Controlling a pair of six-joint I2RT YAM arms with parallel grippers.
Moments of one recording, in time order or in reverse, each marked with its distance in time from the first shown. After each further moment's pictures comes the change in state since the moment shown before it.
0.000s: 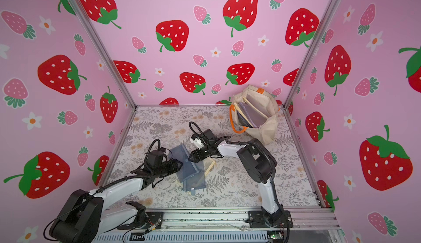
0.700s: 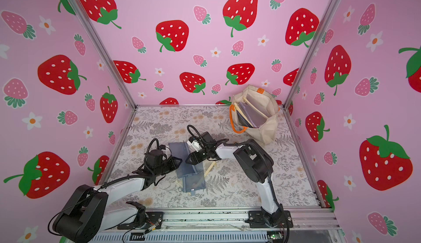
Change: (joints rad) left arm 0.005 0.015 -0.030 0.191 0.034 -0.055; right arm 0.026 0.034 -0.043 0.131 -0.073 0.069
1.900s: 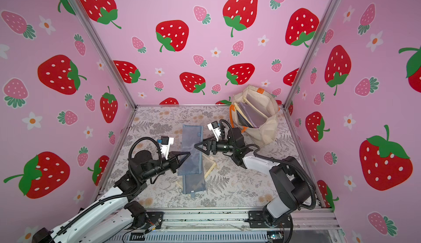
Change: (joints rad) left arm -0.264 -0.433 0.158 -0.067 0.149 0.238; right arm -0.174 -0.525 -0.449 0.708 -0.216 0.426
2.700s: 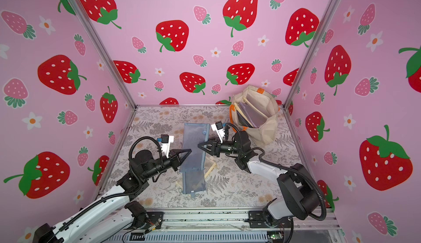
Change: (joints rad) left arm -0.011 0.022 0.000 0.095 -0.037 -0.012; right arm 0.002 -0.095 -0.070 0.117 -0.029 -0.009
